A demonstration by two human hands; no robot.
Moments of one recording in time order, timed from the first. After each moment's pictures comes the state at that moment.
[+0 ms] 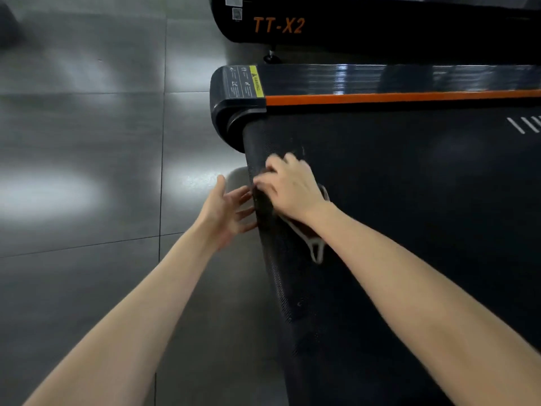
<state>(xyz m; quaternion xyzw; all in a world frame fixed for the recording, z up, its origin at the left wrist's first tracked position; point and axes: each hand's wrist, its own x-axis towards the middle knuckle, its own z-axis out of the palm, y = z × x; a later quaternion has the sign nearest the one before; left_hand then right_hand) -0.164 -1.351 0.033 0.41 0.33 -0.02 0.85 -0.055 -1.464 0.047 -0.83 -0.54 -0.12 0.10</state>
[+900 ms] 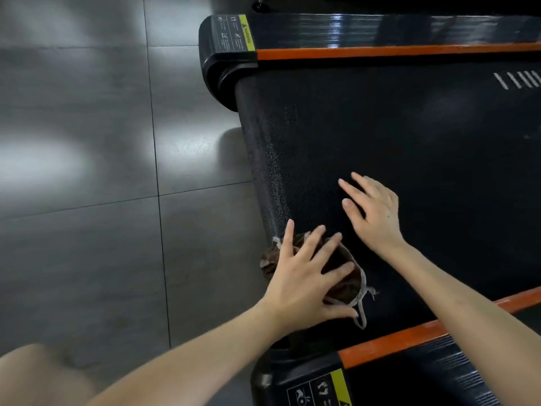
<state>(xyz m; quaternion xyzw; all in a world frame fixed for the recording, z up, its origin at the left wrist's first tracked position) -0.277 -1.523 0.033 0.98 -0.11 0.11 0.12 -0.112 -1.648 0.046 -0.94 -0.31 0.01 0.14</state>
